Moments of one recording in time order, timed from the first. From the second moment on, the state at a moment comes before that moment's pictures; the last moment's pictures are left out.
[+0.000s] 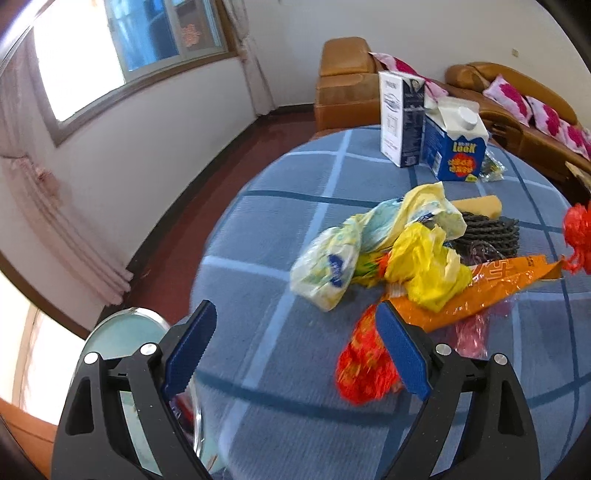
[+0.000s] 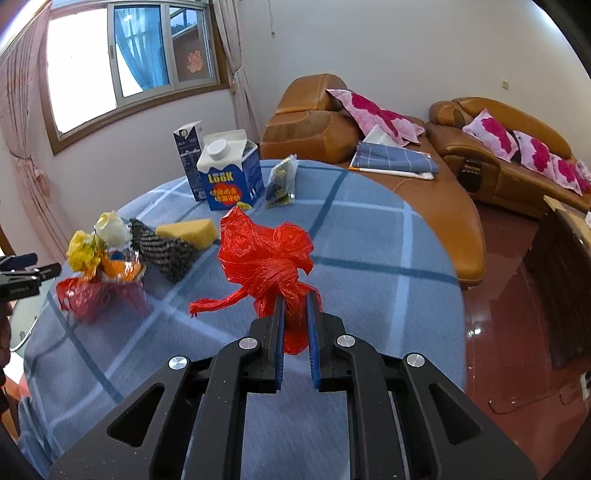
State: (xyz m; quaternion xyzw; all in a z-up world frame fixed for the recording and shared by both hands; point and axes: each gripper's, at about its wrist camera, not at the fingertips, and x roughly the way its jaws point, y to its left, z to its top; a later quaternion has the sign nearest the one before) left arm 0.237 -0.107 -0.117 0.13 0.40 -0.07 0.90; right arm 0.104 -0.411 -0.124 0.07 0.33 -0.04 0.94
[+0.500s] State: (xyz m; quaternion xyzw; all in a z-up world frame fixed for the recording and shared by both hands) left arm 0.250 -0.111 -0.126 0.14 0.42 -0.12 0.89; right arm 0.136 -0.405 -0.125 0.06 0.33 -0.03 0.94
